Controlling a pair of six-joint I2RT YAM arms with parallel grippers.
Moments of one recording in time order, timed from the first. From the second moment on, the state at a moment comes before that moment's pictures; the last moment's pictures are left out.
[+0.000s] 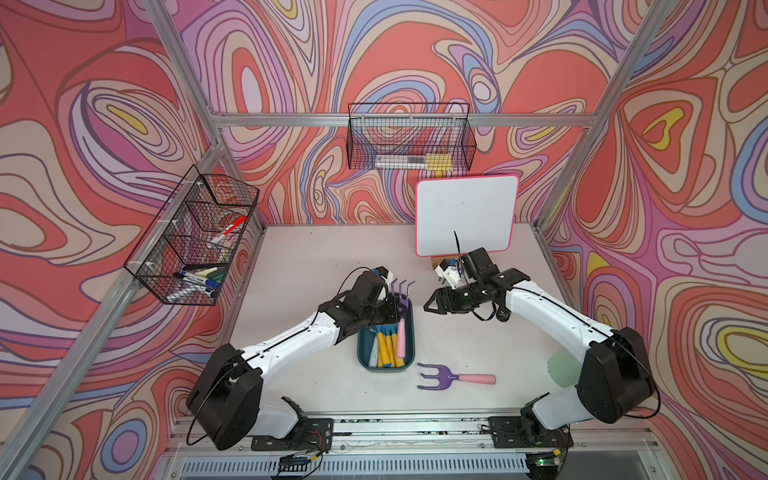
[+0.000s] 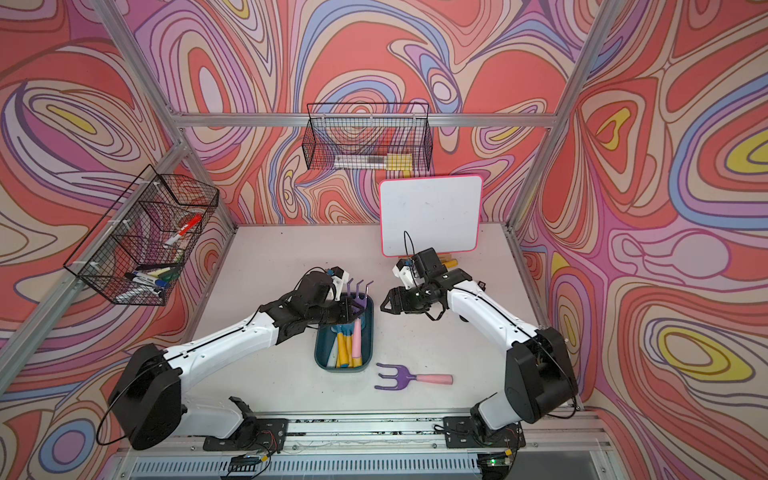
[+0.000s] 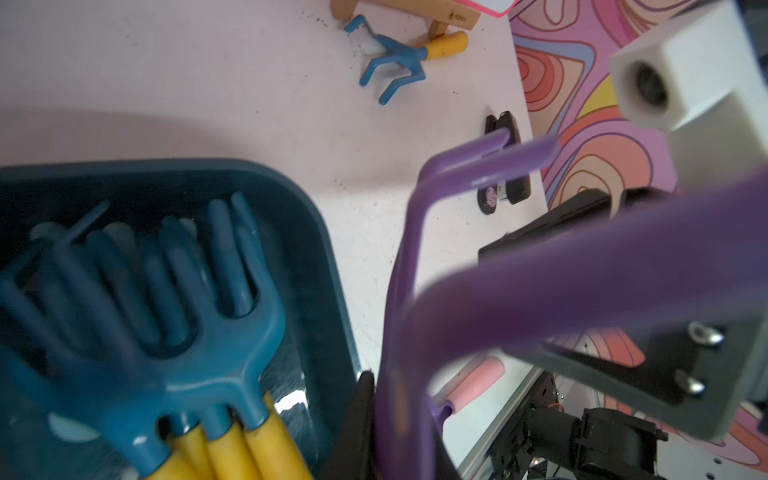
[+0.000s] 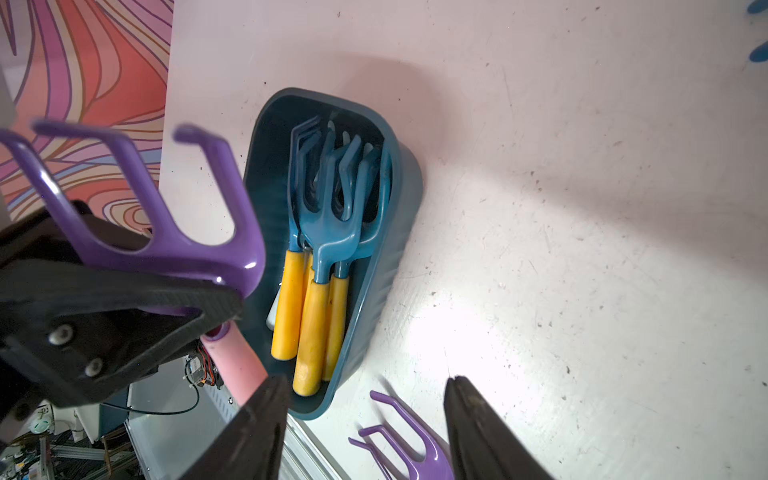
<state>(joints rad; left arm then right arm) -0.67 1.36 0.88 -0.25 0.25 -0.70 0.42 1.50 1.14 -0.69 -0.53 0.27</state>
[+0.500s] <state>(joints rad) -0.66 1.32 0.83 -0.40 0.11 -0.60 0.43 1.50 1.13 -0.67 -0.52 0.28</state>
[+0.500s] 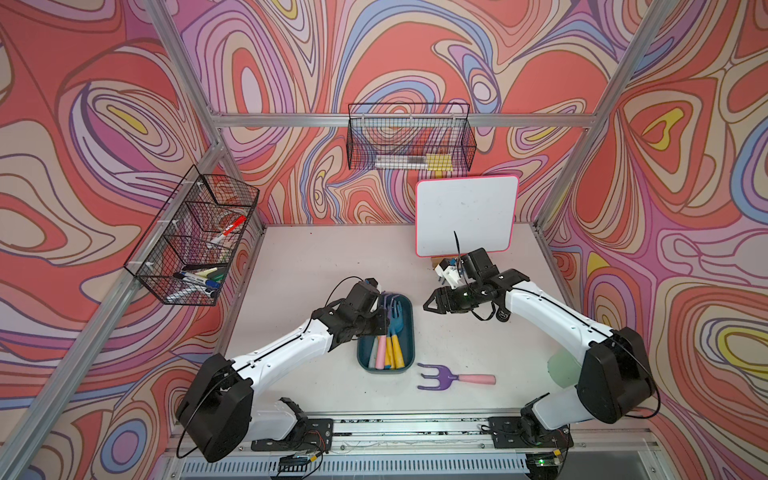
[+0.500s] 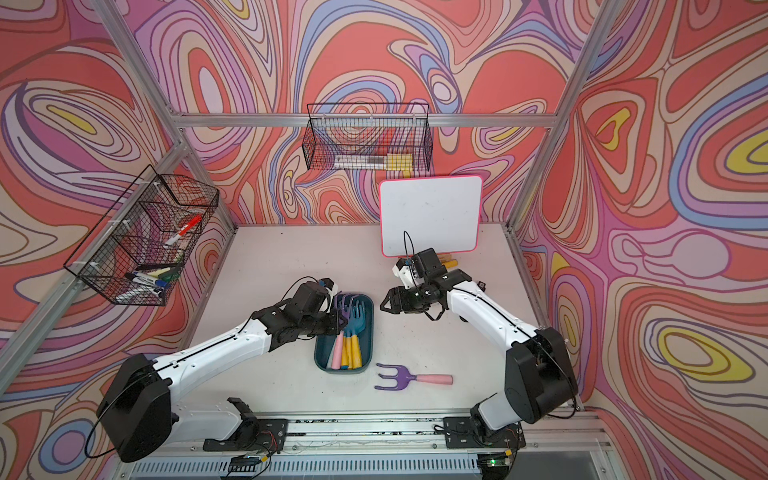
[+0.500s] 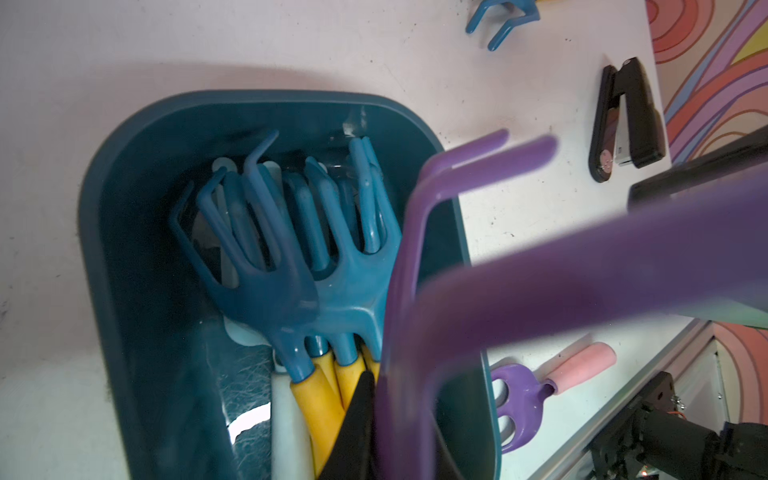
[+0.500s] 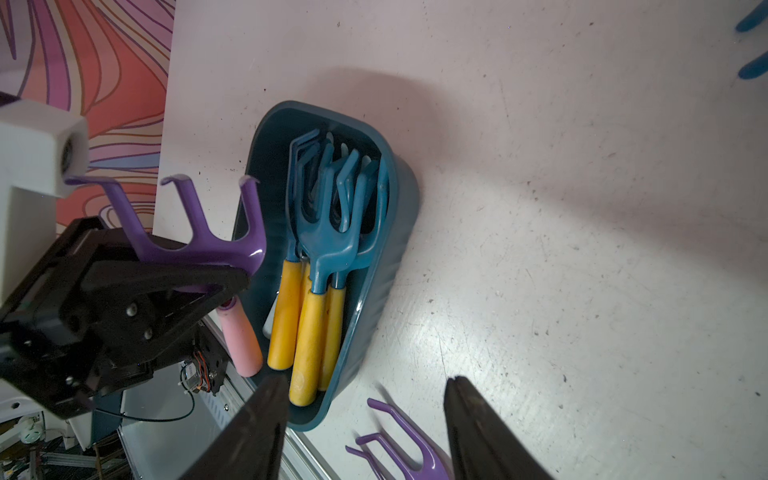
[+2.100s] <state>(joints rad) -0.70 1.71 1.22 -1.01 -0.23 -0.63 0.43 1.50 1.09 -0.65 -0.49 0.27</state>
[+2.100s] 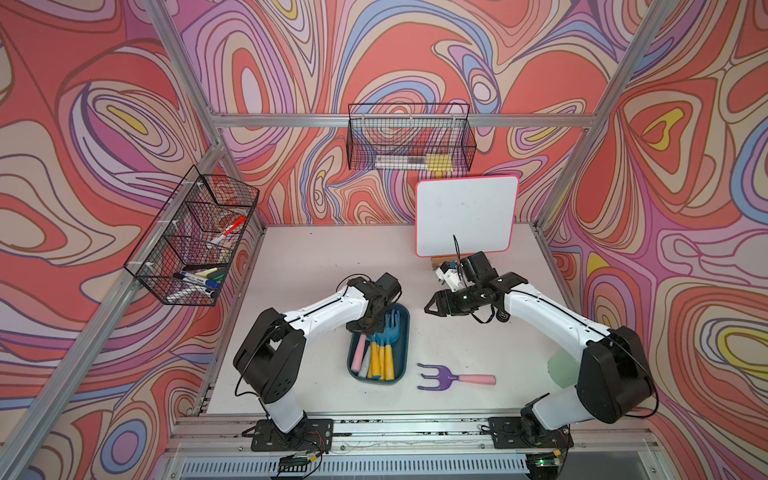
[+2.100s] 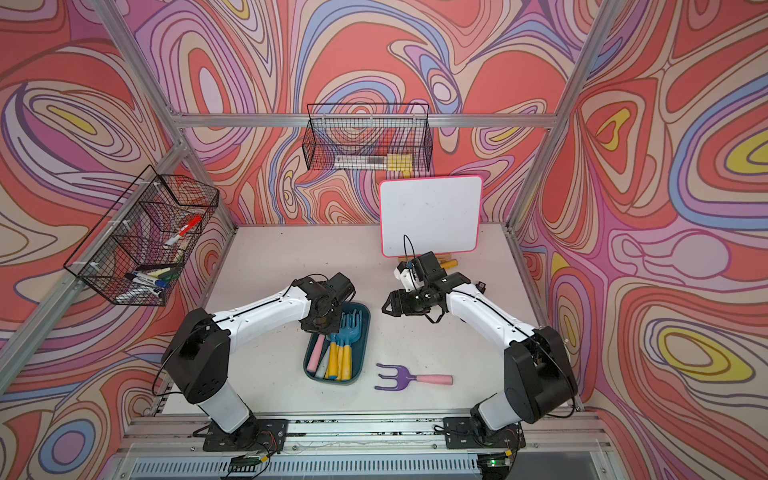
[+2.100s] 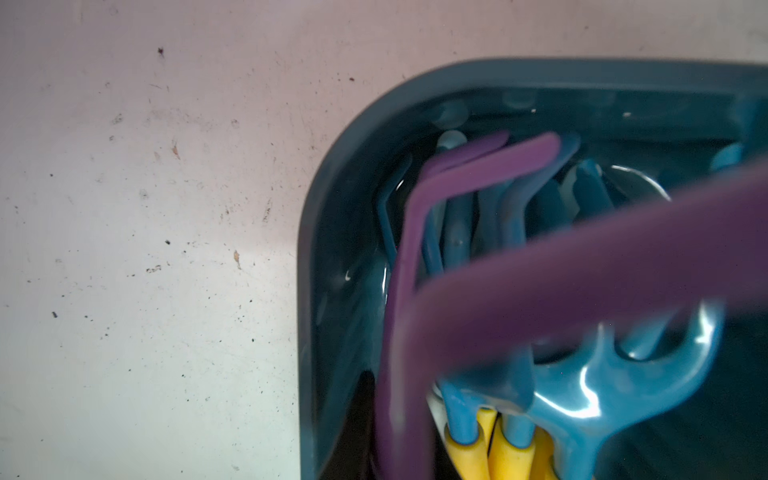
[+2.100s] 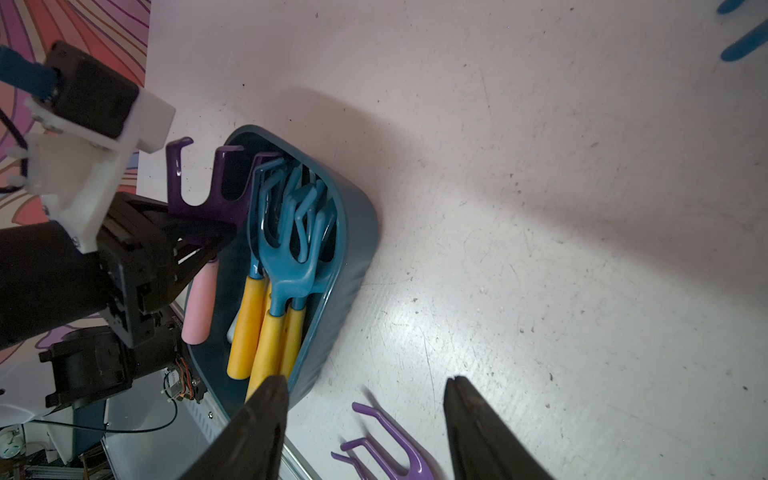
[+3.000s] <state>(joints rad) -0.77 1.77 1.41 -1.09 -0.25 -0.61 0.43 1.50 1.08 -0.64 -0.47 0.28</state>
